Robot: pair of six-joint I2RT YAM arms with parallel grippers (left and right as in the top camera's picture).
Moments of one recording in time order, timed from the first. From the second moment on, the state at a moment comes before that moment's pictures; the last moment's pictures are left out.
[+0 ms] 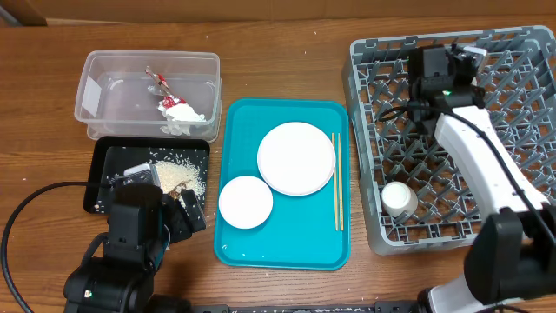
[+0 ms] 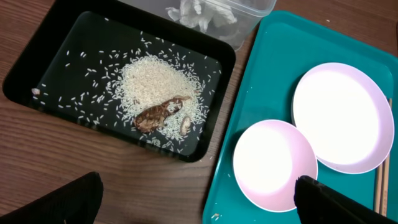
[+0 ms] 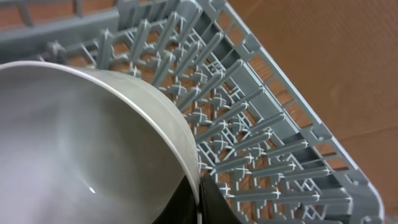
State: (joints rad) left arm -0.20 0.71 0.91 -1.09 -0.17 -0.48; right arm 0.11 1.73 1.35 -0.71 0.89 0.37
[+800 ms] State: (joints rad) left arm -0.20 0.71 0.91 -1.09 -0.17 -0.48; right arm 0.21 1.81 1.35 -0.66 1.09 0.35
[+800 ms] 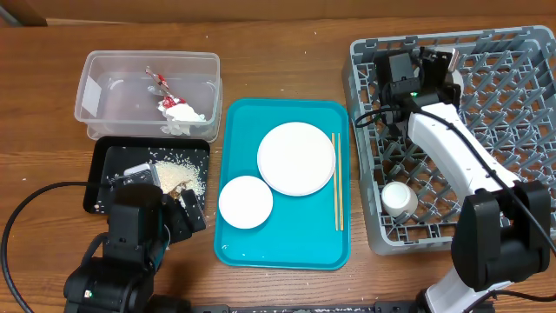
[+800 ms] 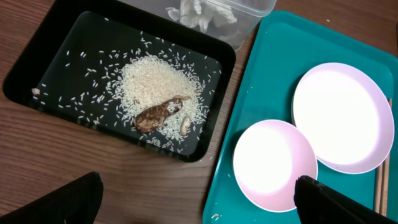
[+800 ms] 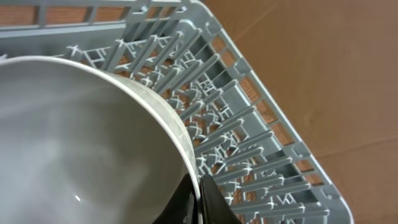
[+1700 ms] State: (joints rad) left arm -0.20 0.71 0.91 -1.09 -0.17 -0.48; right arm 0.24 1.84 1.35 -0.61 1.16 0.25
